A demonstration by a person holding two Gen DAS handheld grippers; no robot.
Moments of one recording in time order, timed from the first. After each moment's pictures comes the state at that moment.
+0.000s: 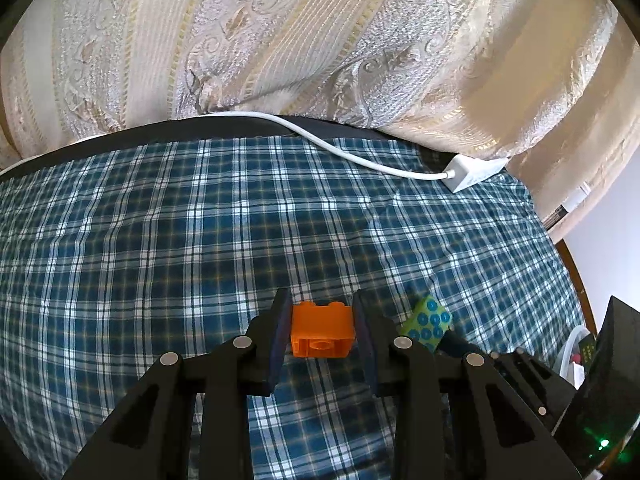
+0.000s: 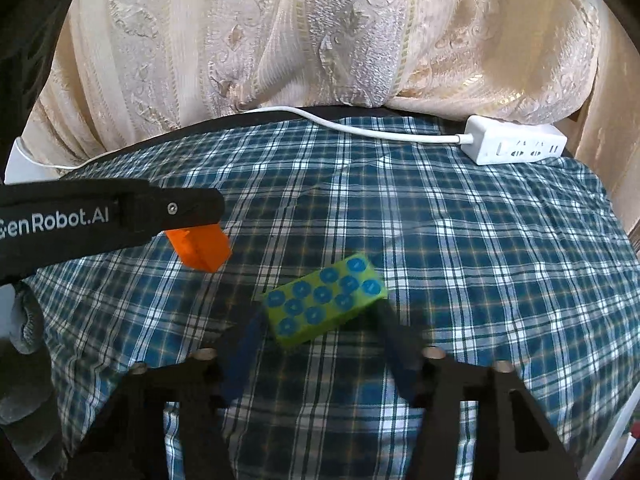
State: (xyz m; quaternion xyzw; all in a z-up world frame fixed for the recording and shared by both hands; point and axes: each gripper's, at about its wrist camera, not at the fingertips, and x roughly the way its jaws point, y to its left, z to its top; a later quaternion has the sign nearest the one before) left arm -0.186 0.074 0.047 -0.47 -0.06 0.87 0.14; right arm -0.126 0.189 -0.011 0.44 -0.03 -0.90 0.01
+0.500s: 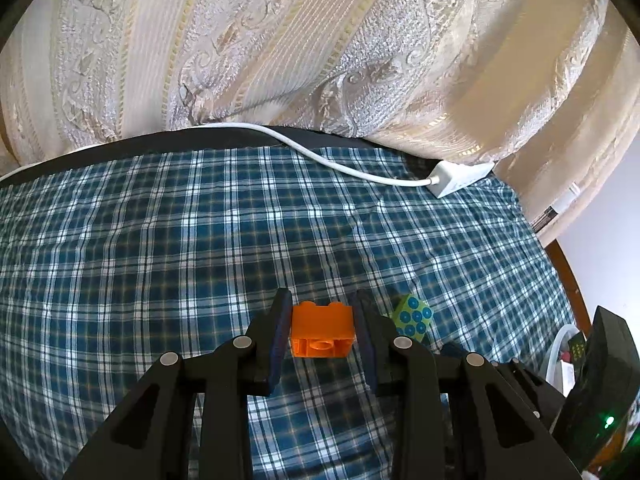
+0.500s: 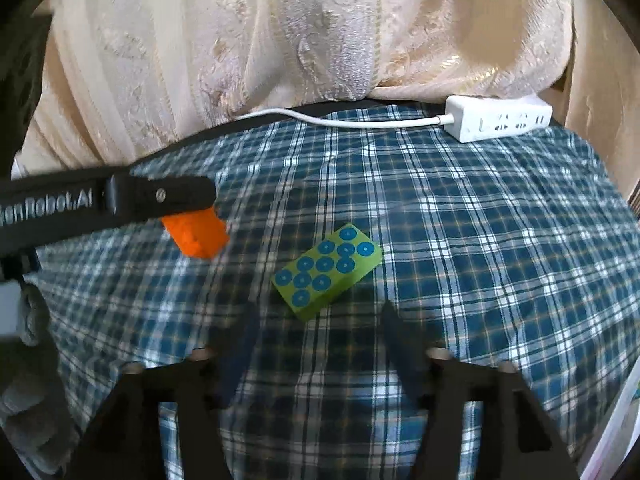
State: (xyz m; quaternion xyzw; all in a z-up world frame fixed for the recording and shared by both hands) left arm -0.178 0.076 0.059 -0.46 -0.07 0.87 0.15; right arm -0.113 0.205 -0.005 0.43 -0.10 -0.89 0.02
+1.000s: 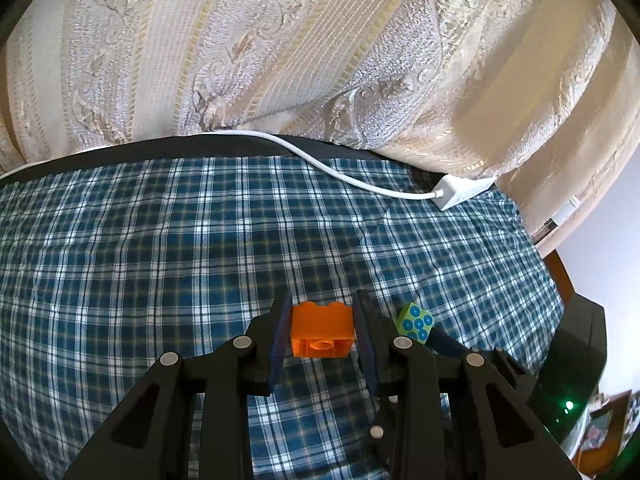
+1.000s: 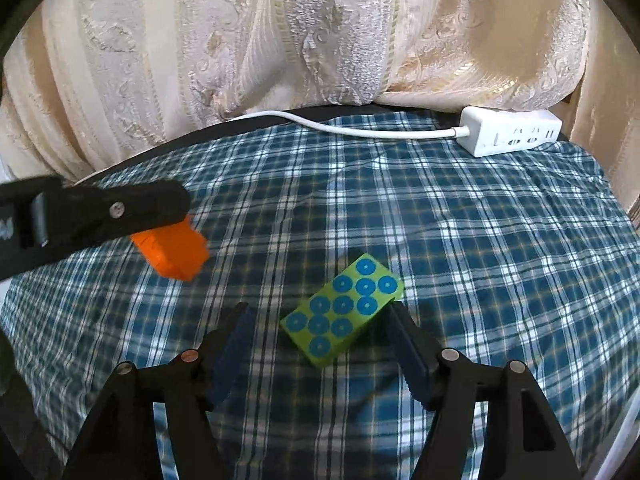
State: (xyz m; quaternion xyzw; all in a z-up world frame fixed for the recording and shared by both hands) left arm -0.177 0.065 0.064 -0.45 -0.08 0.88 0.14; right arm -0.142 0.191 -0.014 0.44 -0.07 -0.89 -0.02
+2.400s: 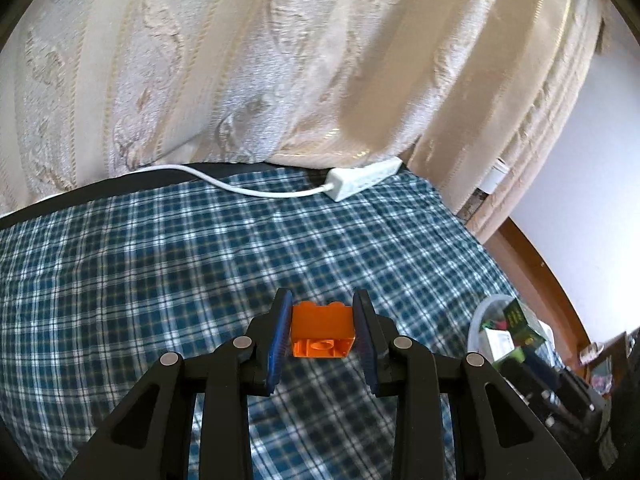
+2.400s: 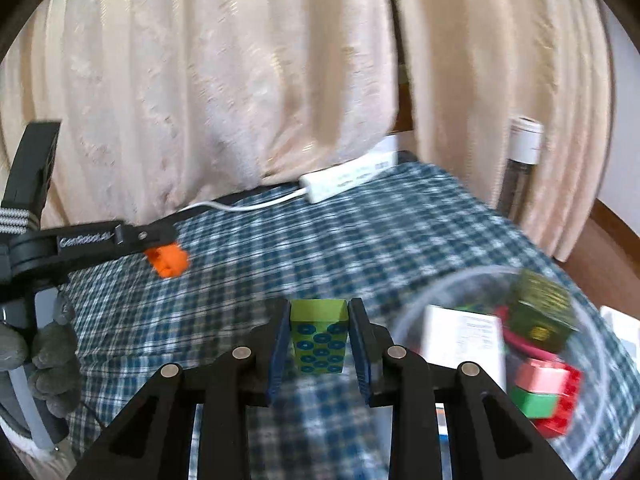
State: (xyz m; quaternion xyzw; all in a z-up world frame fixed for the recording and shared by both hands) left arm -0.116 0.123 0.110 -0.41 -0.04 0.88 0.26; right arm 0.052 0.271 0.074 0.31 -0.13 -0.93 -0.15
